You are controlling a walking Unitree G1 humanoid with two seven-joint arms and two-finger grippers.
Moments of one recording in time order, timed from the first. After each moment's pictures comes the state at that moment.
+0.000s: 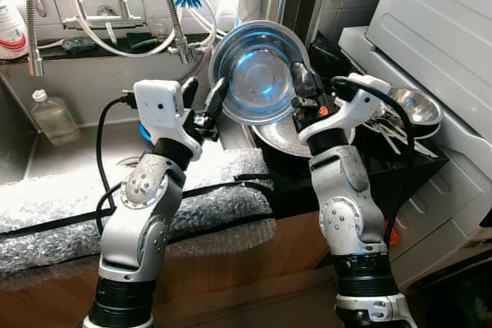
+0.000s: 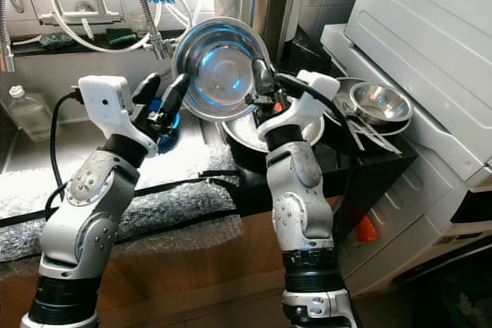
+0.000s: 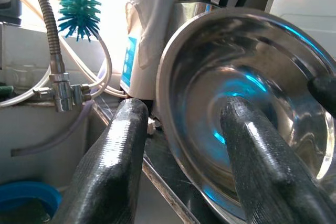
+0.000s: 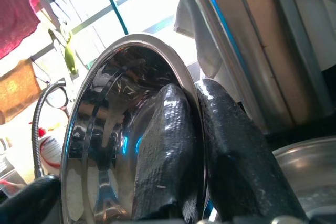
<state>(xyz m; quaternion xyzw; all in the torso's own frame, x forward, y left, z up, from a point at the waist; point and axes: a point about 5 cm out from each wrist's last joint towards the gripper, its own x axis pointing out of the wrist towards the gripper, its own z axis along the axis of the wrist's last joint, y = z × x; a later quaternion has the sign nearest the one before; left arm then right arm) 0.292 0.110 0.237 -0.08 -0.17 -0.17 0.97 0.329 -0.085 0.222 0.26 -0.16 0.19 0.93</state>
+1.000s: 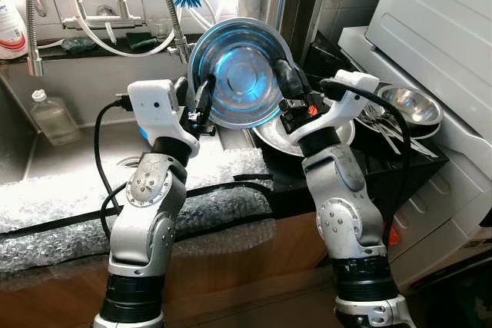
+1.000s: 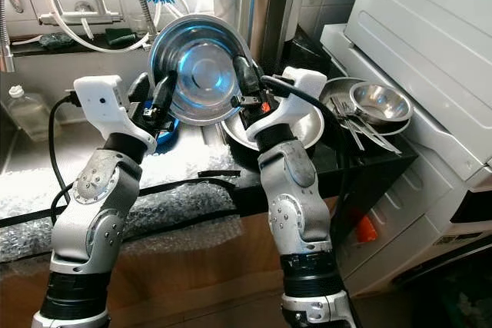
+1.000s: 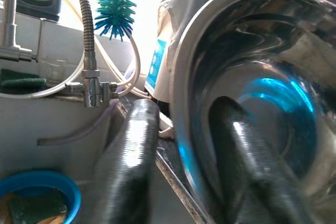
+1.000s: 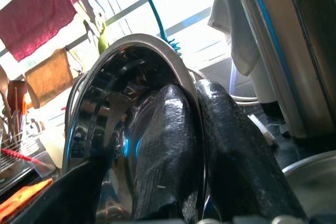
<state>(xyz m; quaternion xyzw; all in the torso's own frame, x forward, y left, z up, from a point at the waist) 0.300 0.115 0.234 -0.11 -0.18 -0.11 0.97 0.319 -0.073 0.227 0.25 -0.16 0.25 0.92</state>
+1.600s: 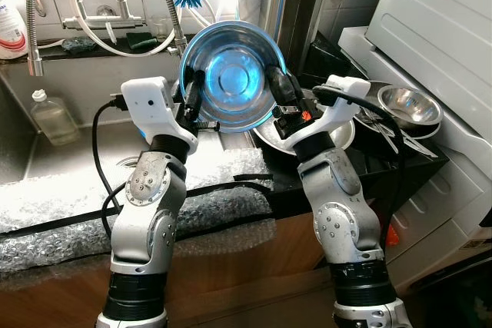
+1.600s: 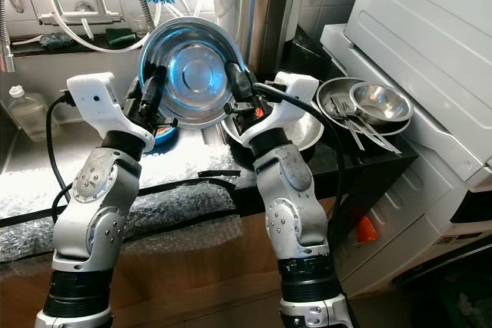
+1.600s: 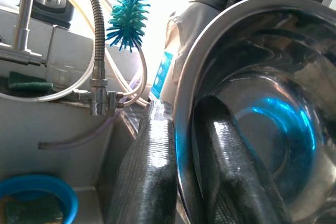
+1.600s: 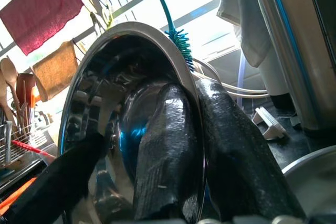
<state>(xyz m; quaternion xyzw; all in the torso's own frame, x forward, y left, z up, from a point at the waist) 0.300 0.118 0.240 -0.14 -0.19 -0.09 0.97 0.318 -0.069 0.223 0.24 -0.16 0.26 0.92</state>
